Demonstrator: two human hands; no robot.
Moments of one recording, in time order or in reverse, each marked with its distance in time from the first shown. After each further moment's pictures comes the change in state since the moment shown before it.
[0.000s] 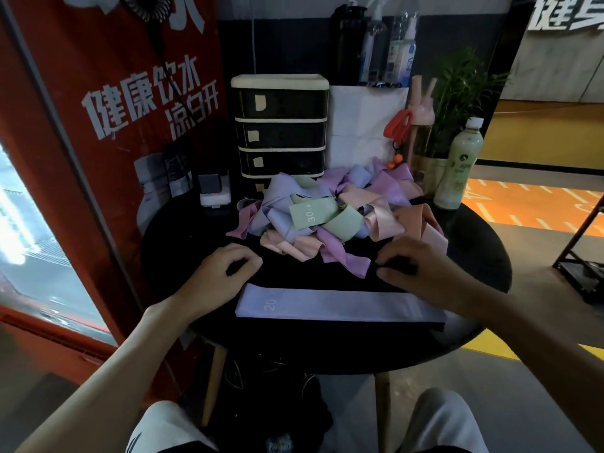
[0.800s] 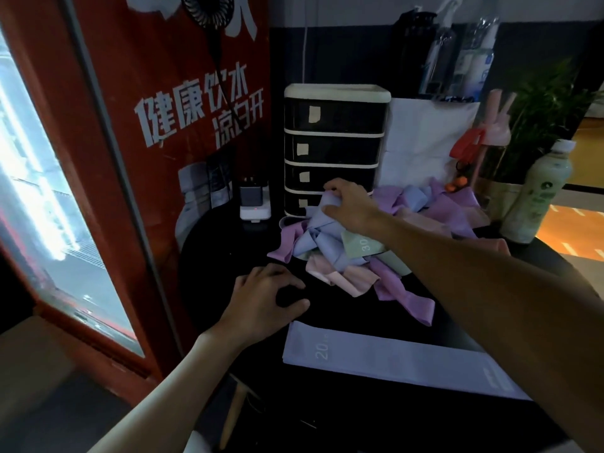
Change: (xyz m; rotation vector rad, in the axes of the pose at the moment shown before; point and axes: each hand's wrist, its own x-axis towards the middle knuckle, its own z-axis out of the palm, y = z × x) left_hand 0.020 -0.027 0.002 0.413 0.056 -0.074; right_hand 0.259 -0.047 0.077 -0.026 0.112 0.069
